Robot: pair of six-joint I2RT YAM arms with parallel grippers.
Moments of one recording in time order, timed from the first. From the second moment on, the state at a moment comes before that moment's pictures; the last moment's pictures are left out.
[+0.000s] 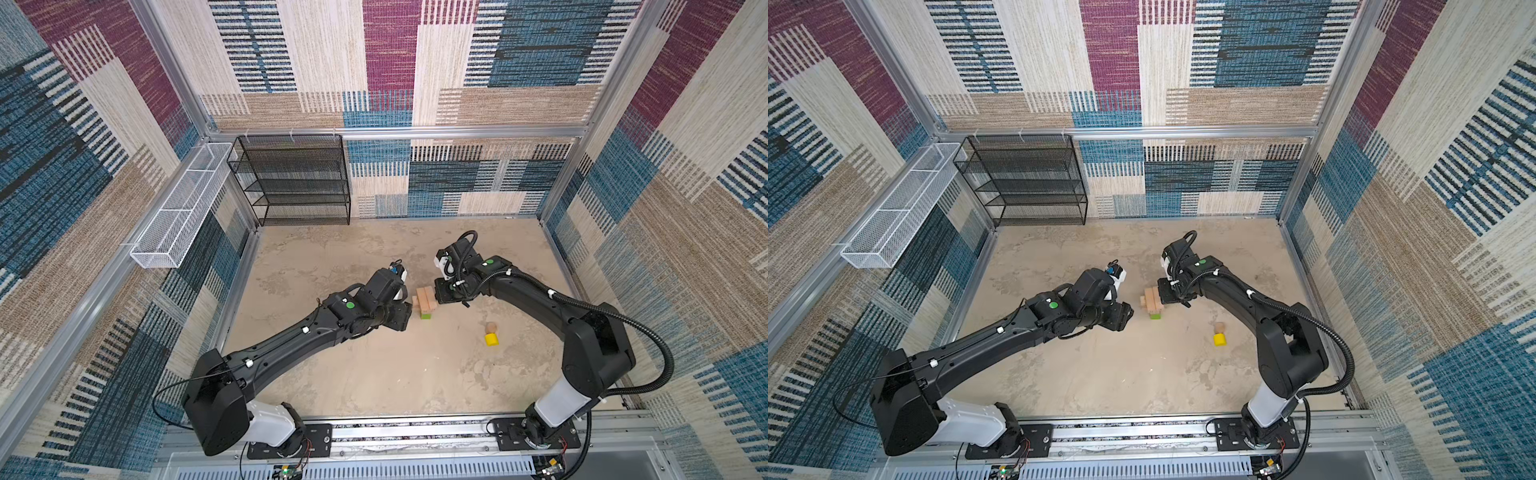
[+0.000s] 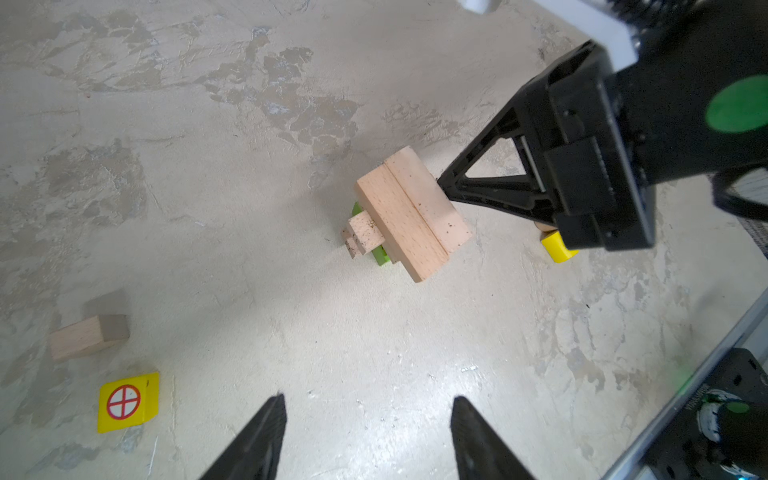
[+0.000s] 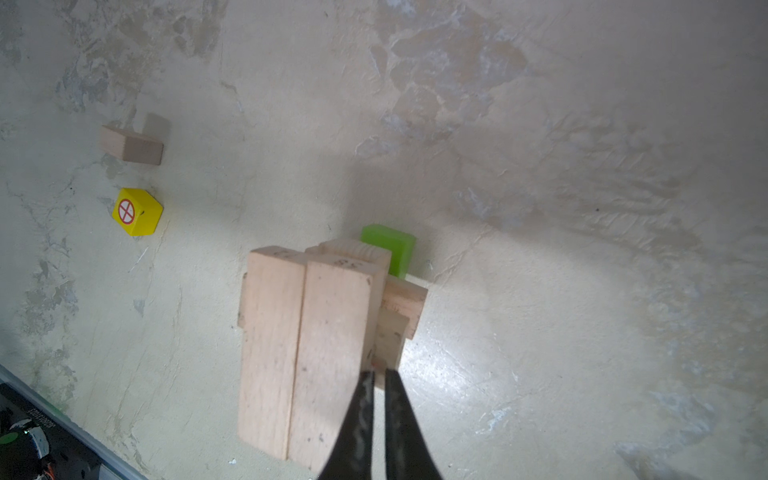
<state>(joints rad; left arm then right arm) -0.83 1.40 1.12 -0.59 -0.07 -0.37 0.49 1.65 1.26 -0.72 -0.18 0.30</state>
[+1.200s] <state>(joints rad) -0.83 1.39 1.11 -0.58 -0.07 -0.37 0.49 1.64 1.26 -0.75 -0.20 0.30</state>
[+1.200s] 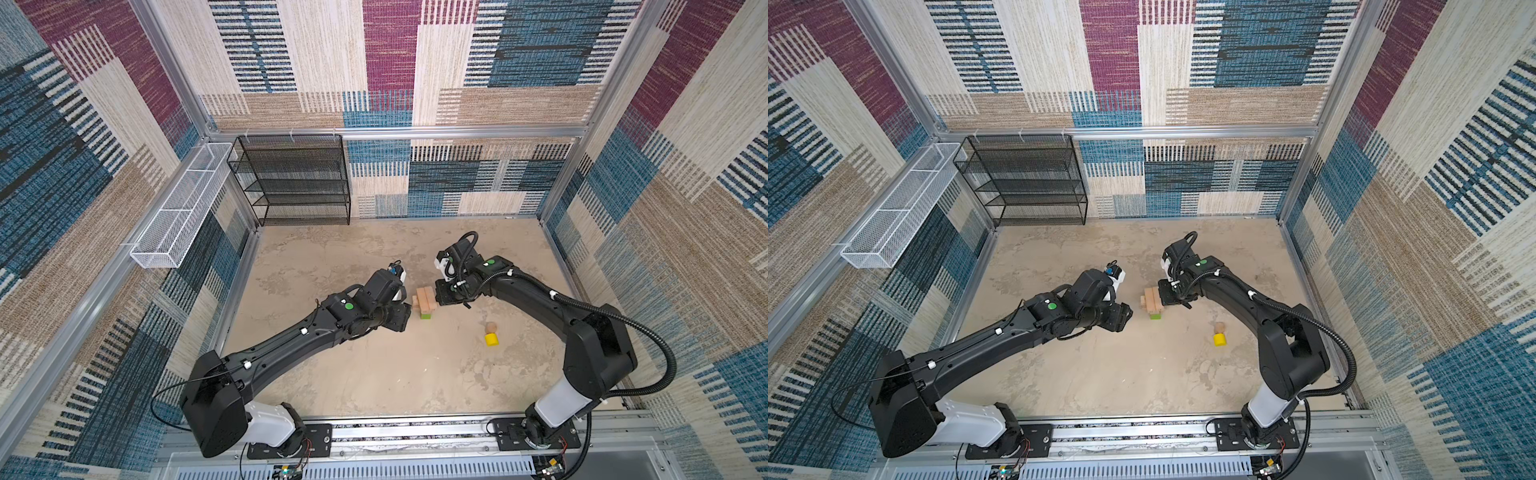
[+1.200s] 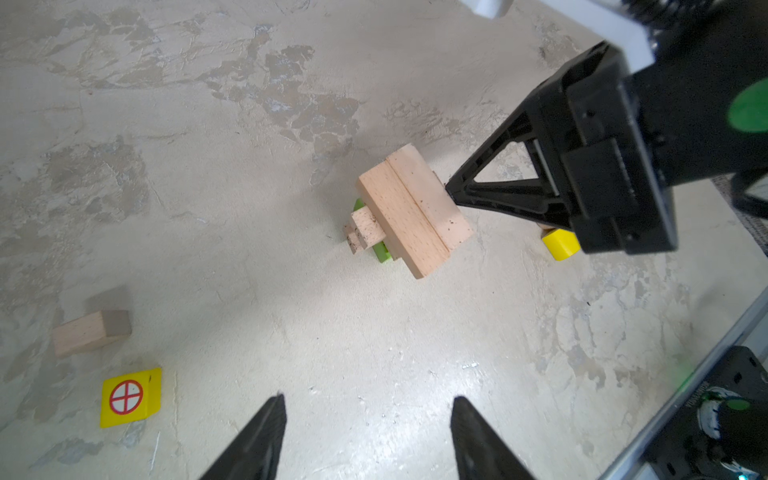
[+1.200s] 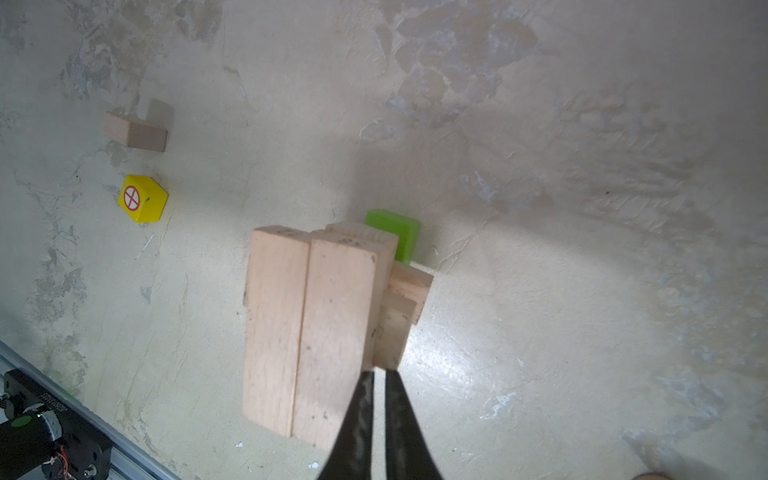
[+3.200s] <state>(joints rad) -0.58 1.03 0.94 -0.77 -0.24 -0.16 0.49 1.15 1.04 -0.81 0.05 0.66</state>
